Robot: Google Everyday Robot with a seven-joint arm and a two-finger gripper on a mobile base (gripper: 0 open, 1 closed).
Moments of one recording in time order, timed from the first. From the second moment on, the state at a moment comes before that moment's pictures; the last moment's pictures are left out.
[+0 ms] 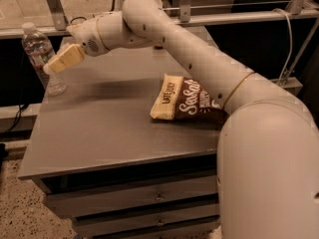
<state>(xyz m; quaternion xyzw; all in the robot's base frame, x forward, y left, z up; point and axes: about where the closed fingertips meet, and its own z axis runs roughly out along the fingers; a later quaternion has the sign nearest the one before) 0.678 0.250 0.934 -0.56 0.57 0.38 0.46</state>
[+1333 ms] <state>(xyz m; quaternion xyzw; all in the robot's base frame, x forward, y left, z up) 0.667 0.298 0.920 -0.52 0.58 0.43 0.46</state>
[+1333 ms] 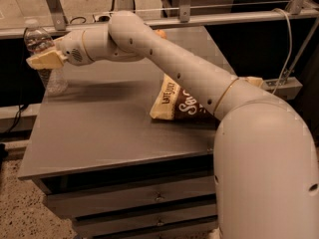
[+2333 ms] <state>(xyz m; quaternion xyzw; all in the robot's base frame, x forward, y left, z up) 0.690 0.178 0.944 -0.53 0.63 0.30 0.48</state>
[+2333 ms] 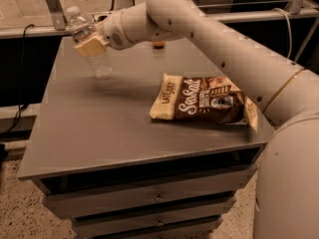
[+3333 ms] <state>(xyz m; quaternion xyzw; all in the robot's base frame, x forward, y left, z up) 0.691 0.103 0.930 -0.64 0.66 0.15 0.36</state>
